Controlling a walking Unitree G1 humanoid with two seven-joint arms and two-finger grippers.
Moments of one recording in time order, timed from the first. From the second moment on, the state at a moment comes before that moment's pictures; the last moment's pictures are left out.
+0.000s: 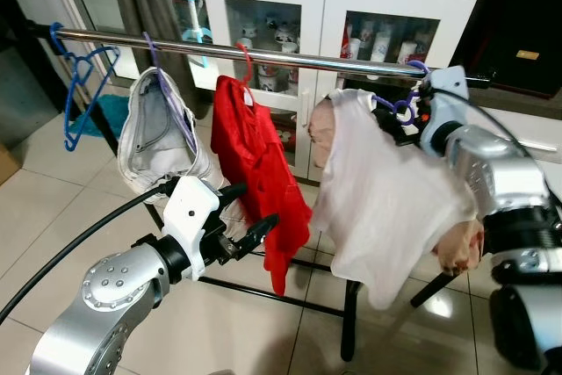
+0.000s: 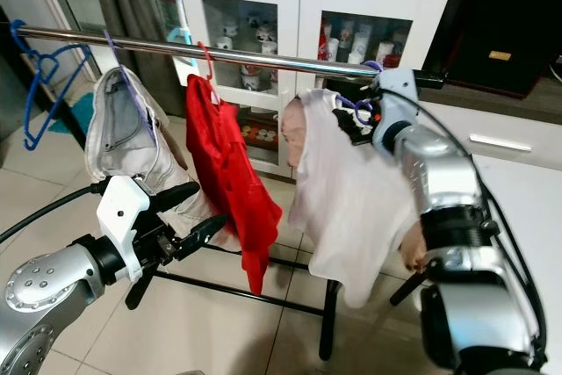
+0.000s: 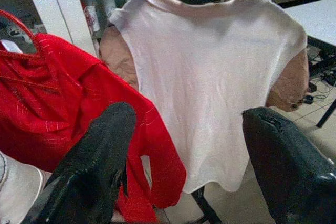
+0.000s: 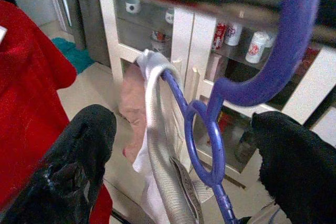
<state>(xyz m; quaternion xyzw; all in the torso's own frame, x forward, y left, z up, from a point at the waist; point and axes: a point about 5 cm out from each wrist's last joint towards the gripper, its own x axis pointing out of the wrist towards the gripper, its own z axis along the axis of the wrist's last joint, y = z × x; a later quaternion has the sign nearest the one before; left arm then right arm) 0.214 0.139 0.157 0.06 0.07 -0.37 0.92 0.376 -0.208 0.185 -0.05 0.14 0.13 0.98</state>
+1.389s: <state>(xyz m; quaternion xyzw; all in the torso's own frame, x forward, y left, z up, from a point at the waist) 0.213 0.135 0.157 0.05 0.07 -0.38 0.92 0.386 -0.206 0.178 0.03 0.18 0.17 0.97</state>
